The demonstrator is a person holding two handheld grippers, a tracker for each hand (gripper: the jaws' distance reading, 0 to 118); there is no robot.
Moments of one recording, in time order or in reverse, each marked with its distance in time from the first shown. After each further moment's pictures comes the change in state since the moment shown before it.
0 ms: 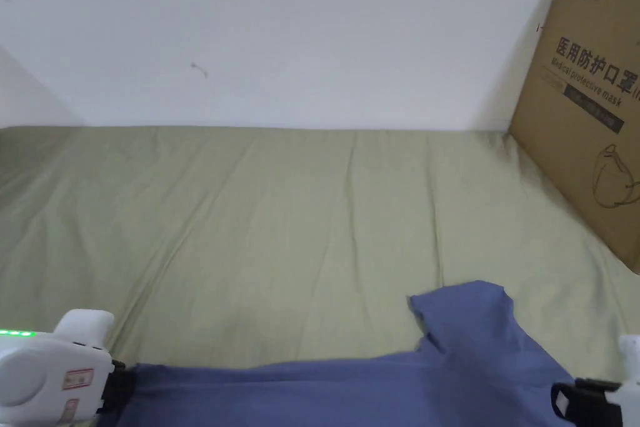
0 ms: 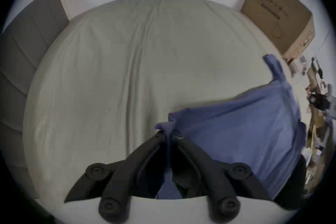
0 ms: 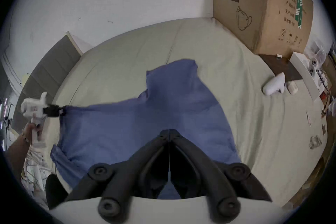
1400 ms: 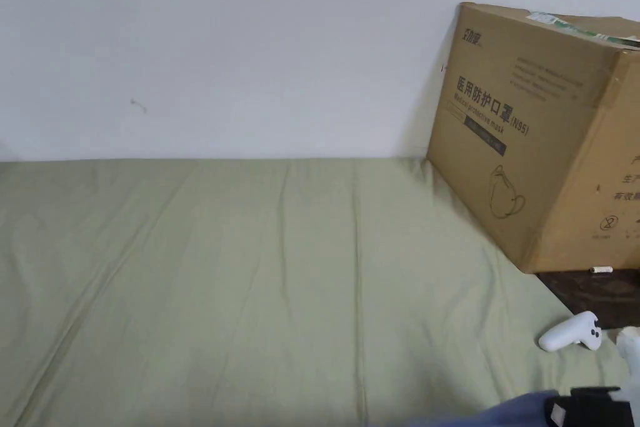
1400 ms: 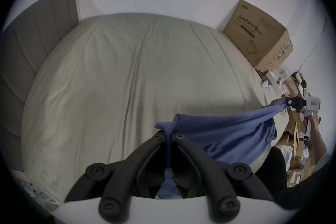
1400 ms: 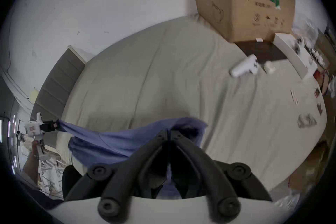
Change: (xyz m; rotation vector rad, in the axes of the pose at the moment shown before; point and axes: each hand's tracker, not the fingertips) left arm -0.001 -0.096 0.140 0.080 -0.096 0.062; right arm 0.072 -0.059 0.138 -0.054 0.053 -0.118
